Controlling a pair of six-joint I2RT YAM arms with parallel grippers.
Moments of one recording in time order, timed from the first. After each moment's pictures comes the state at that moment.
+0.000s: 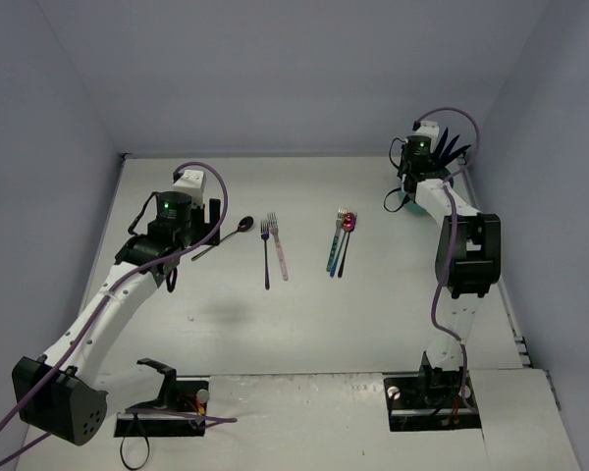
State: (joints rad) left arm -0.33 1.13 1.03 -0.48 -0.22 -0.12; right arm 0.04 2.05 1.53 0.02 0.32 0.13
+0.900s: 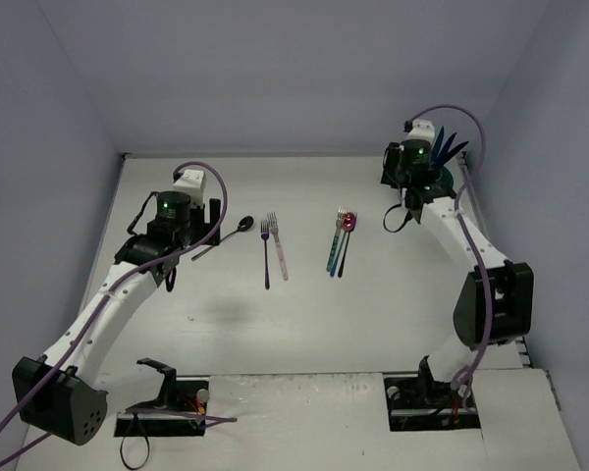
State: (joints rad) left arm -0.33 1.13 1.03 -0.48 -0.19 -0.12; right arm 0.19 1.61 1.30 -0.15 0.26 0.20
